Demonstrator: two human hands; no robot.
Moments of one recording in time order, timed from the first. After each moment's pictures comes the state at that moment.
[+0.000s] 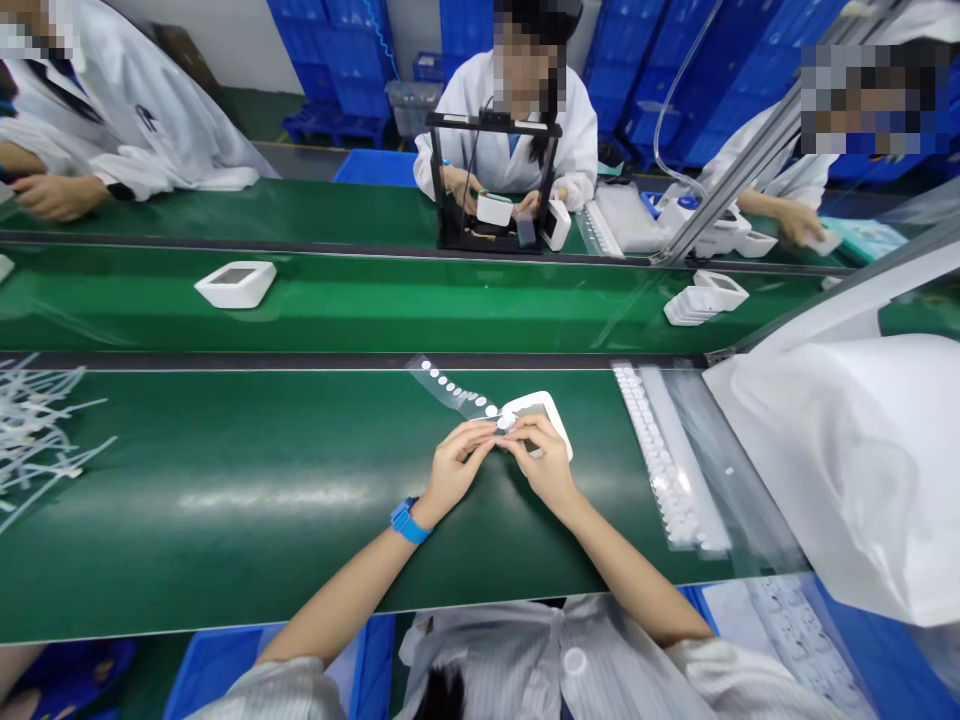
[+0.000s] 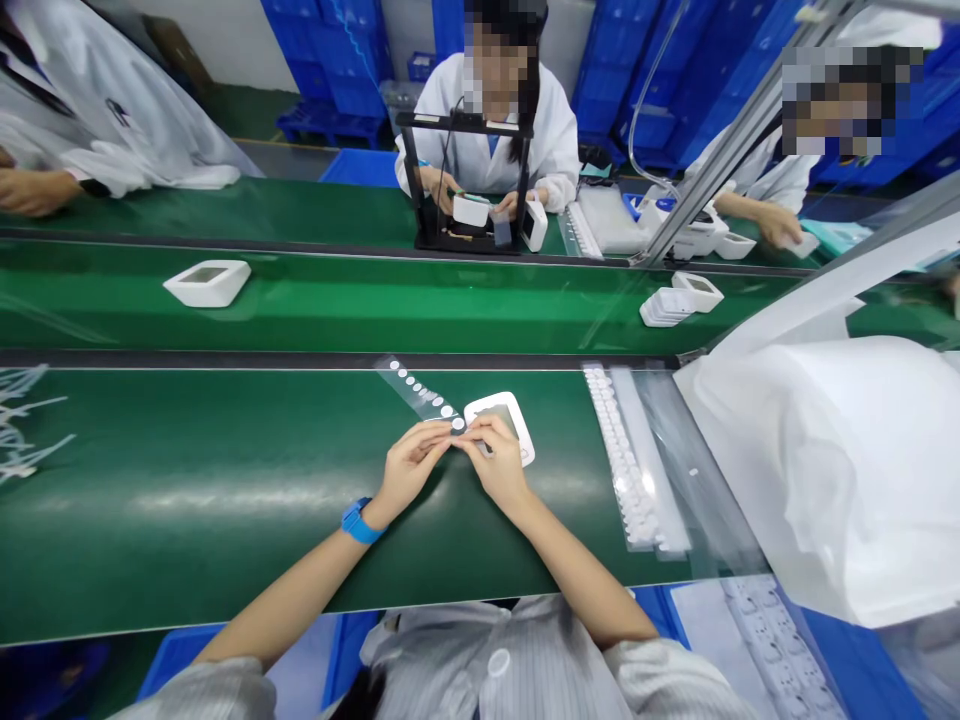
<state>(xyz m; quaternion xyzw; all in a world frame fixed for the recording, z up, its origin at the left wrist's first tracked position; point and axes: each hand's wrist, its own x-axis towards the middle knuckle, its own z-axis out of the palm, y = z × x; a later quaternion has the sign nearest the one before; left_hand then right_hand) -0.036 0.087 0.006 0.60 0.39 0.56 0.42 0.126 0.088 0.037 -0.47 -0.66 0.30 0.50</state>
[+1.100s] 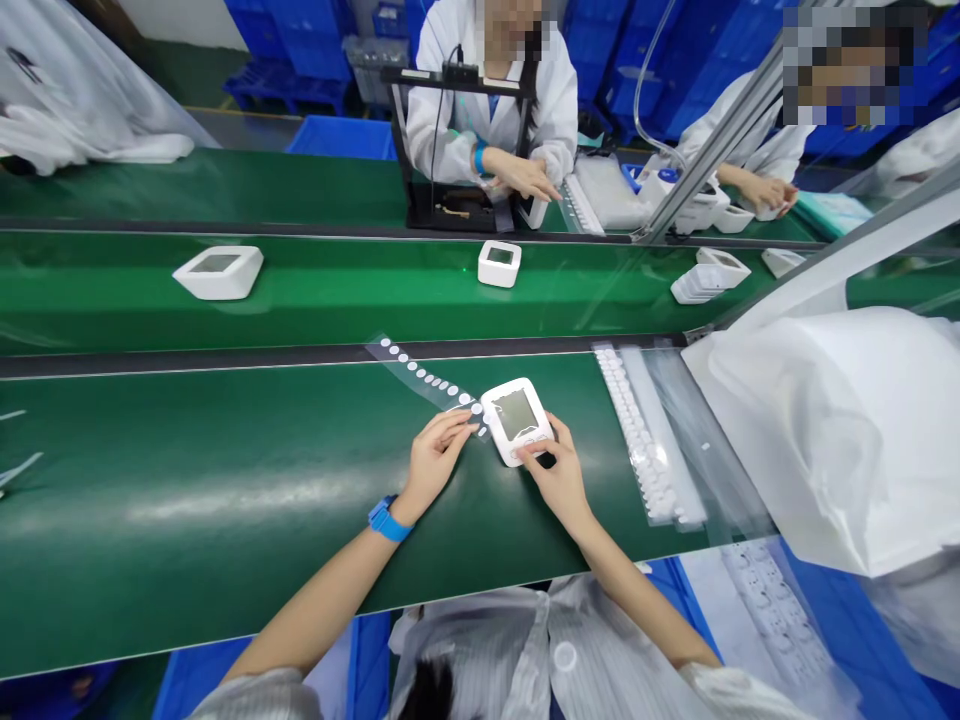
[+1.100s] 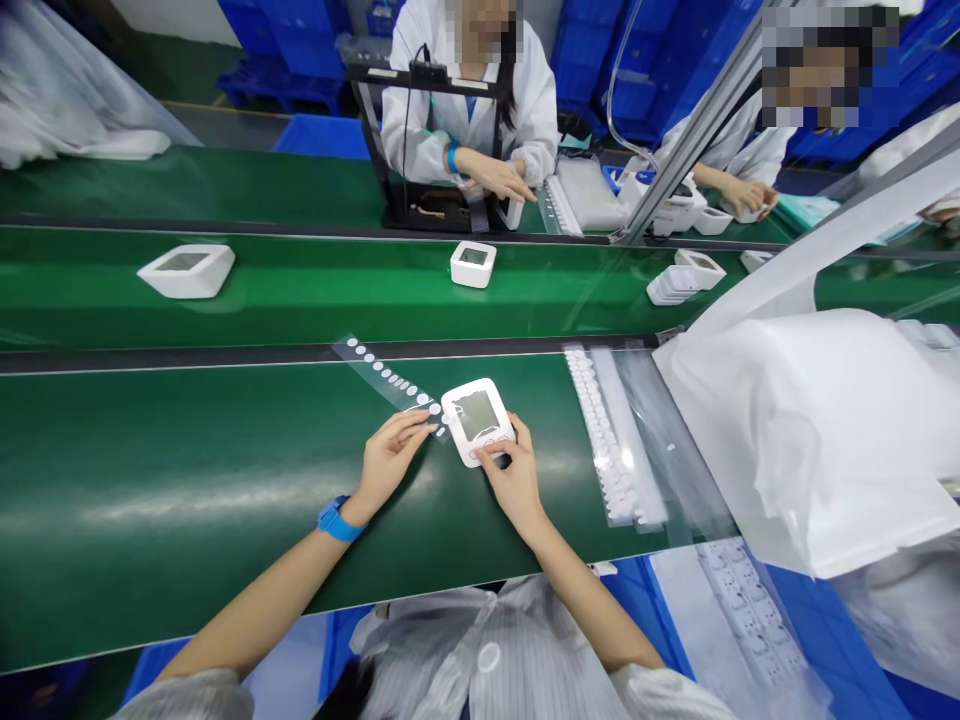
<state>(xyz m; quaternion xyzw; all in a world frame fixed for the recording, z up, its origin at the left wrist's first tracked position) -0.033 0.089 -0.004 0.53 0.44 0.53 0.49 0.168 0.047 0.014 -0.63 -0.55 0.33 0.43</state>
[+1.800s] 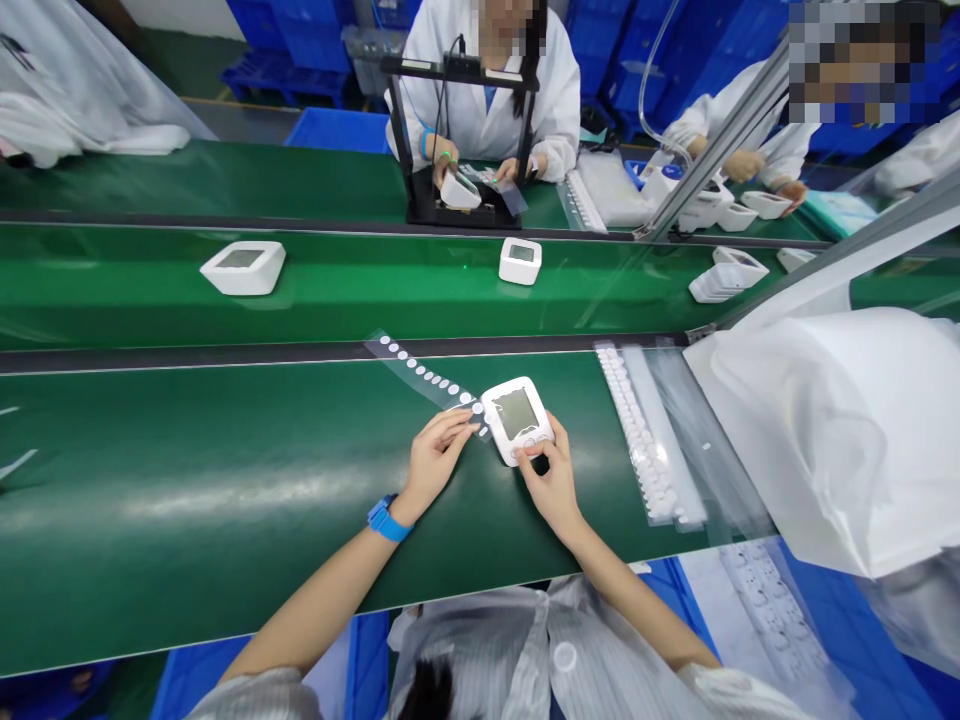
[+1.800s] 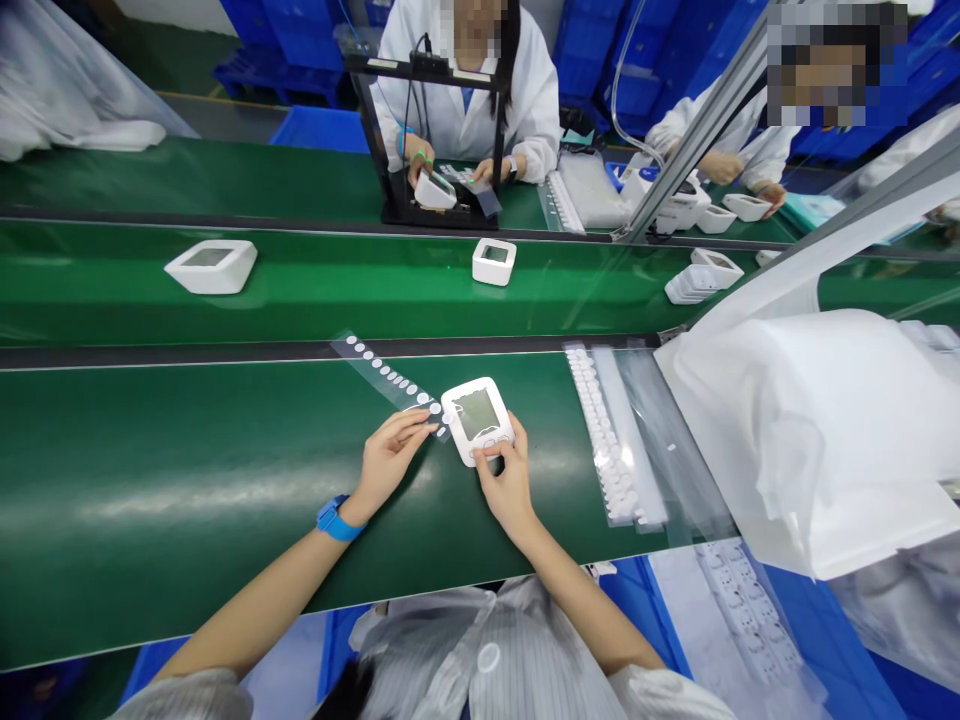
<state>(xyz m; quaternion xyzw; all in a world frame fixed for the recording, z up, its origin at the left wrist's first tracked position) -0.033 0.089 -0.002 0.54 0.45 0.53 0.48 0.156 0.041 0.002 -0.61 -0.58 0.28 0.46</state>
